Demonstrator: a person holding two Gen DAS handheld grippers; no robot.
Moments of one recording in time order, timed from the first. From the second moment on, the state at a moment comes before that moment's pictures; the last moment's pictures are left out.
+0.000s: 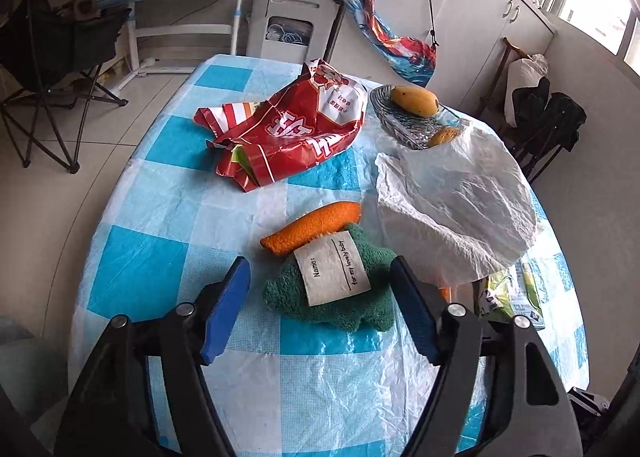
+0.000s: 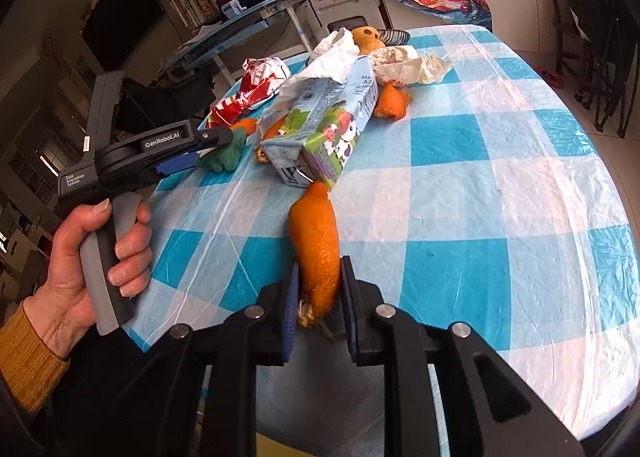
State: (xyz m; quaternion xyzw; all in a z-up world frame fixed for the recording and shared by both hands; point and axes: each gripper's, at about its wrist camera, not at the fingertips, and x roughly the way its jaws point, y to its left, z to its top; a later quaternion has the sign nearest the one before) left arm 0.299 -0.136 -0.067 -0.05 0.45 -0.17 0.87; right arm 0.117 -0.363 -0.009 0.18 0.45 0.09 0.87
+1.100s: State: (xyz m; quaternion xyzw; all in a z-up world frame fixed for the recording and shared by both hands) left arm 0.117 -0.079 -0.014 -0.02 0.37 -0.16 0.91; right arm 0.047 -0.331 0.027 0.21 0.39 0.16 0.88
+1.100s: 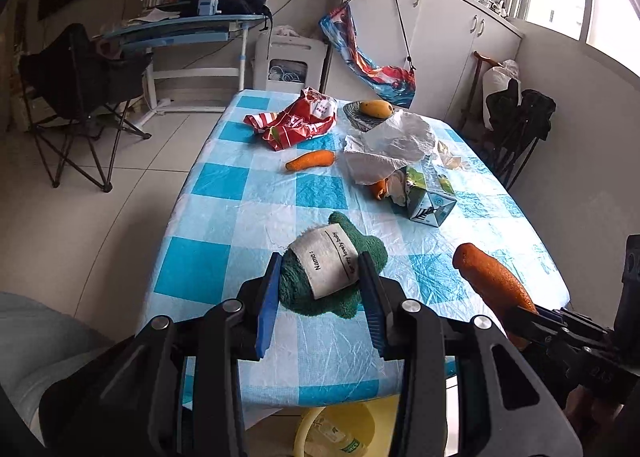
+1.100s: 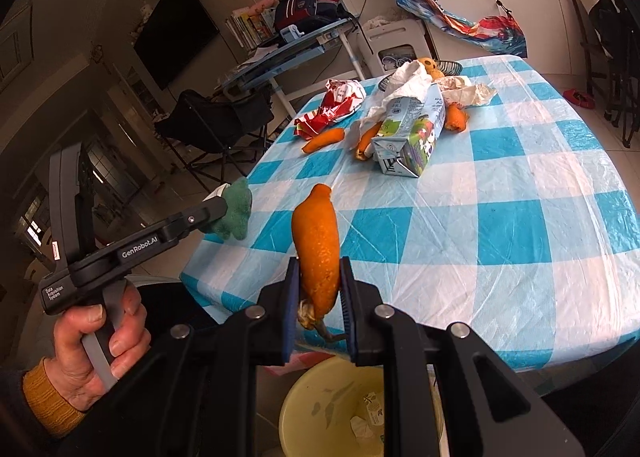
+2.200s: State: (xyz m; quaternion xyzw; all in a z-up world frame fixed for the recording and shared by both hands) left arm 0.049 -0.074 -0.041 -0.01 0.41 -0.20 0.89; right arm -0.021 -0.327 0.021 0.25 0.42 0.10 0.87
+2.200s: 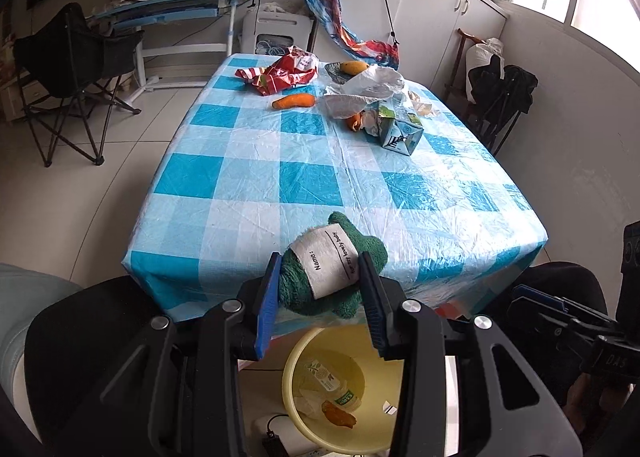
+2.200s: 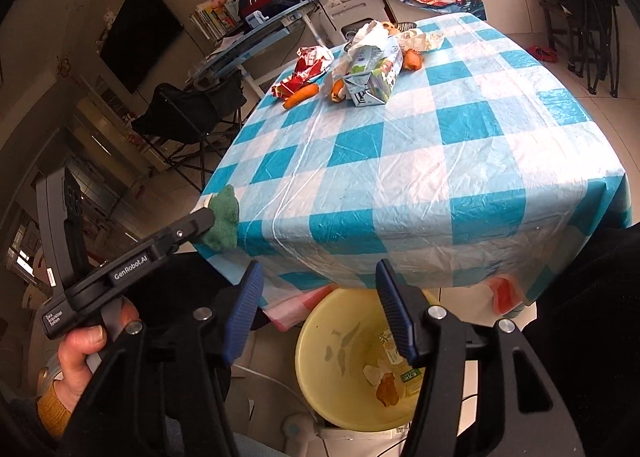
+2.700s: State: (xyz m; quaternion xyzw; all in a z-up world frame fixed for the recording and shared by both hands) left arm 0.022 -0.109 -0.068 0.06 0.45 -0.26 0.85; right arm -0.028 -0.338 0.035 0.26 0.35 0.04 0.90
